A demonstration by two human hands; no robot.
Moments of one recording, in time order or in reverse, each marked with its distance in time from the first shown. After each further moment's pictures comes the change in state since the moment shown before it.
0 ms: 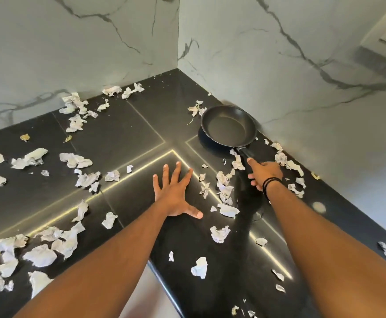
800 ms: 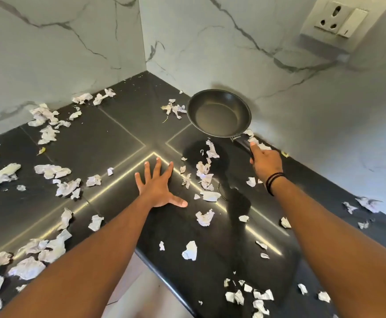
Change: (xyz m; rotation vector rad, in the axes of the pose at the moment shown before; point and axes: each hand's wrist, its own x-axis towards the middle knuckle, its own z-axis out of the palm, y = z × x) left_hand 0.004 0.001 0.000 -0.008 0.013 0.008; right_hand -0.052 0.023 -0.068 0.115 0.139 -0.255
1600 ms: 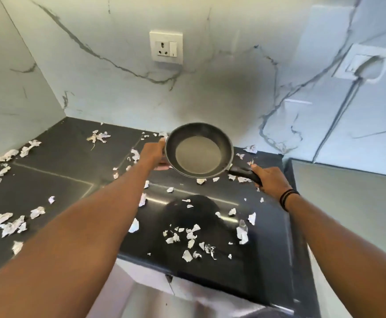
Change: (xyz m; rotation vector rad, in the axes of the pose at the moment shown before) left_hand -0.114 0.244 -0.037 -0.934 -0.030 0.127; right_hand -0.205 0.128 -0.270 -0.113 0.109 0.122
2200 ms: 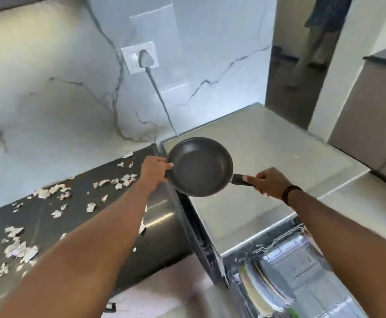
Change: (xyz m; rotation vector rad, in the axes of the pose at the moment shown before) left_hand -0.207 -0.019 0.336 0.425 -0.566 0.302; right_hand -0.239 0.284 -0.198 0.174 0.320 0.320
